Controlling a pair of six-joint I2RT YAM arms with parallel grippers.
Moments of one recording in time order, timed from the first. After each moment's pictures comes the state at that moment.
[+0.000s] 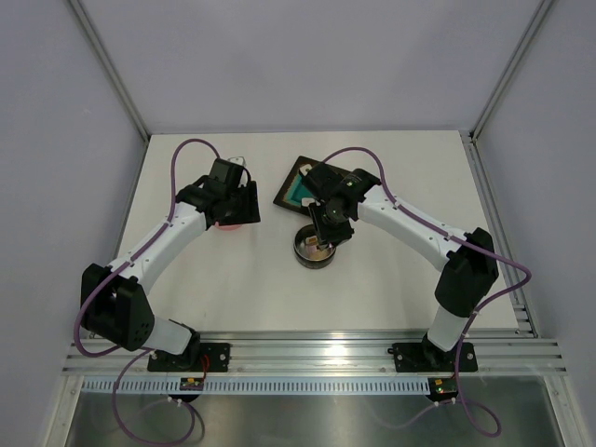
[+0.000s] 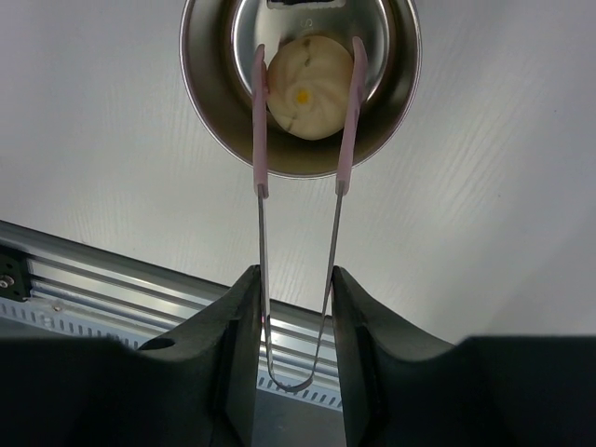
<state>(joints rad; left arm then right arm) -0.41 1.42 1.18 -0.69 -0.05 -0.44 0.79 1.75 1.62 -1.12 0.04 0.50</state>
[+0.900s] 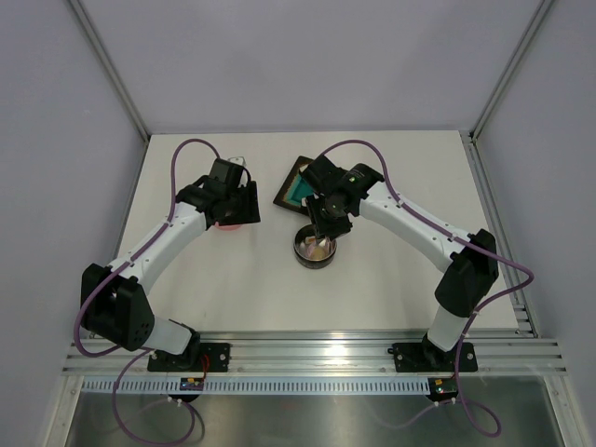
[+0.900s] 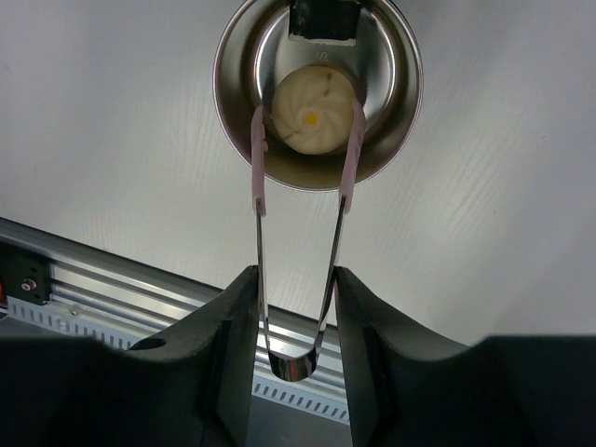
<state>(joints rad) -0.41 1.42 1.18 -0.69 -0.05 -0.44 0.79 1.75 1.68 -1.12 0.04 0.49</state>
